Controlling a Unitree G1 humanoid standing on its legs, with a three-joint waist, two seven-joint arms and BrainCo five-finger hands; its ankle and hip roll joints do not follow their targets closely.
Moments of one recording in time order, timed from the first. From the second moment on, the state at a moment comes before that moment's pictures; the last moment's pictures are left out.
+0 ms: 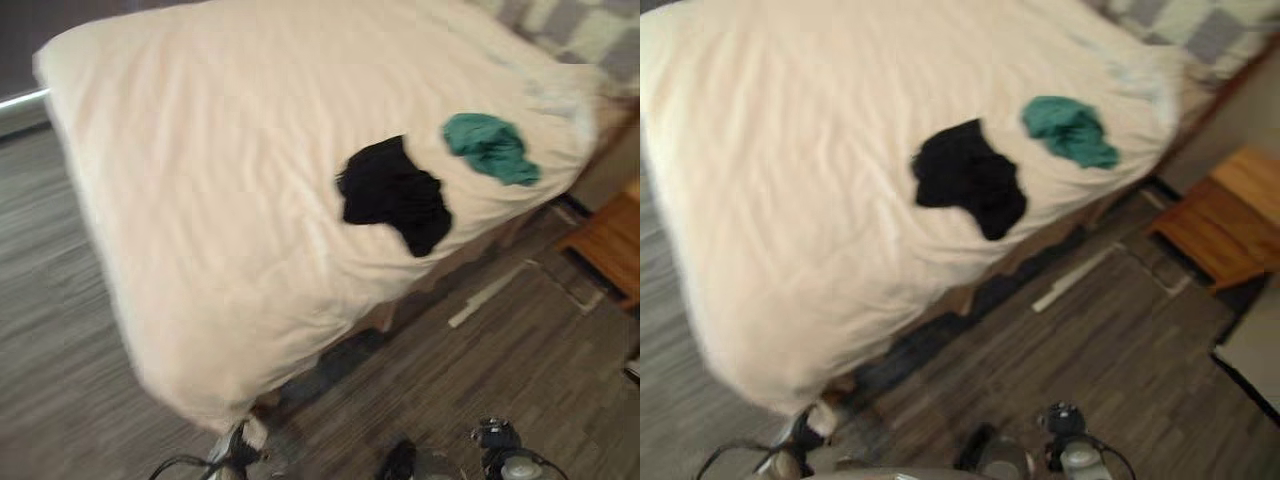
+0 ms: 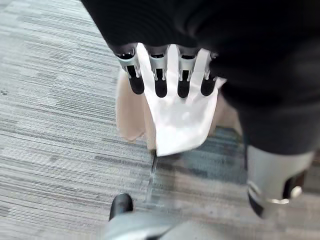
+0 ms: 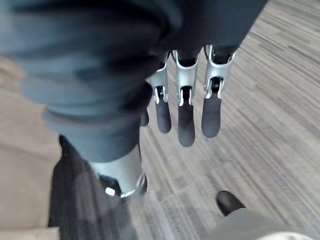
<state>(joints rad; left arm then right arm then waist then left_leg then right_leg) 0.03 0.29 -0.35 1.14 0.28 0.00 0.19 0.00 -0.20 0.21 1.12 0.04 -0.07 -0.24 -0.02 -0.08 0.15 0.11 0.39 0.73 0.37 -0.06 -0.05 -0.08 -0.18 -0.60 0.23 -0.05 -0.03</state>
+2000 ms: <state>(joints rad) -0.15 0.28 -0.24 1.24 0.01 -0.07 0.23 -0.02 -0.22 0.24 1.23 0.08 -0.02 -0.17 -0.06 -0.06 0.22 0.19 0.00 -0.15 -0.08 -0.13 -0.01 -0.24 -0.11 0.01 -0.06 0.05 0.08</state>
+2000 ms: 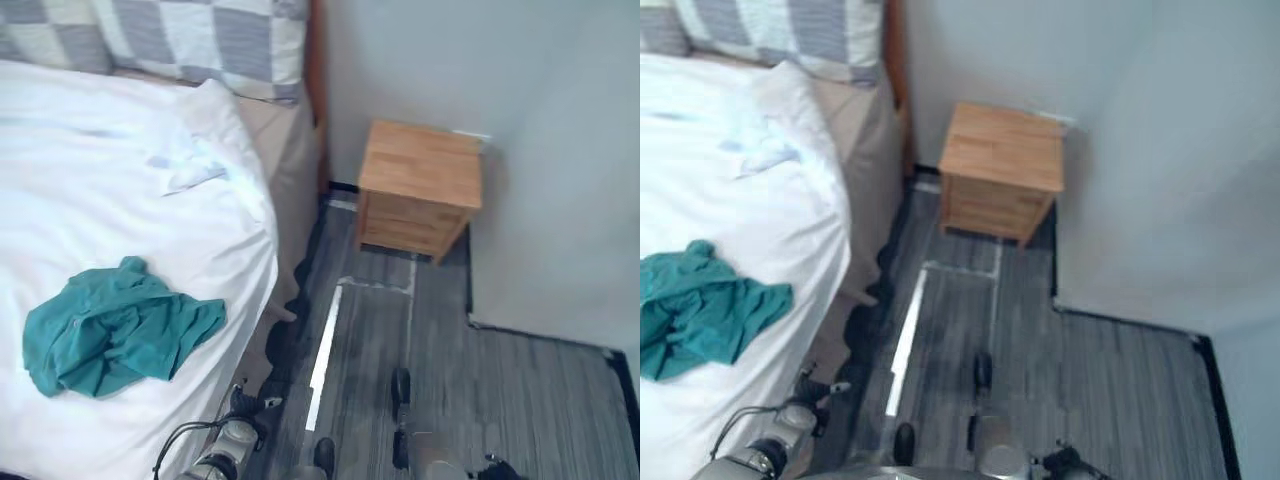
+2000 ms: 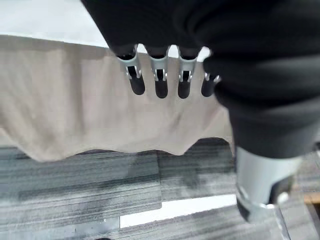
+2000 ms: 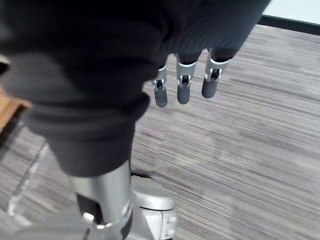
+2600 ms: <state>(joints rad) -0.01 0.33 -0.18 1.30 0.02 -0.04 0.20 0.03 -0.27 0.20 1.07 0.05 0.00 -0.21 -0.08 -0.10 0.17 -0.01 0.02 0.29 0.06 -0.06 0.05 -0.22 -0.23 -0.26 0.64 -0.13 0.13</state>
